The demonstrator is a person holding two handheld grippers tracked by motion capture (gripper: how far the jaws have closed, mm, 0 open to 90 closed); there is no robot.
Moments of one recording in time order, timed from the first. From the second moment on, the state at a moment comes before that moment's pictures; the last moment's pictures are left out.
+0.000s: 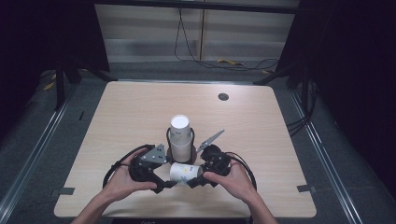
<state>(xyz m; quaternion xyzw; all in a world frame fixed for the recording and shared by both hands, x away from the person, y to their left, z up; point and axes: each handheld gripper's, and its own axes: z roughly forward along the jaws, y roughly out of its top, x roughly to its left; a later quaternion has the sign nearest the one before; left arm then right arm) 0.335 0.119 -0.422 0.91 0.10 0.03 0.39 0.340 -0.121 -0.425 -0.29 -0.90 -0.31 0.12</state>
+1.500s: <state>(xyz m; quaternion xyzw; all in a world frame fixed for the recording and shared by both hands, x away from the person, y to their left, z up) 0.350 0.164 -0.409 0.83 0.17 -0.02 0.52 0.332 -0.139 -0.418 -0.29 -0.85 -0.43 0.06</state>
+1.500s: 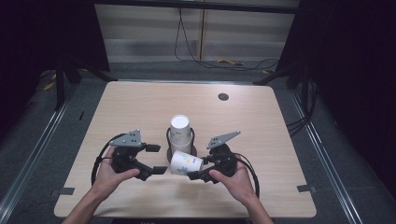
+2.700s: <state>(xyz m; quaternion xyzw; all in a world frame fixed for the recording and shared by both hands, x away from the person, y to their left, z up) 0.347 0.156 -0.404 0.81 0.17 -0.04 0.56 0.319 -0.141 -0.417 -0.23 -0.81 -0.53 0.04</state>
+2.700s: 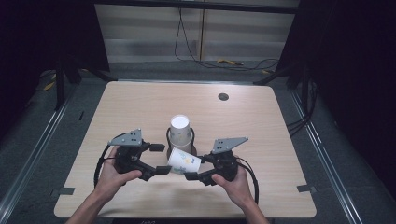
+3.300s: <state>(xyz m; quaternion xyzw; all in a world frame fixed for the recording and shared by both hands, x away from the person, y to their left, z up) 0.347 0.149 -0.407 0.80 0.16 -0.05 0.58 0.316 -0.139 -0.411 -0.22 -0.81 -0.55 0.04</state>
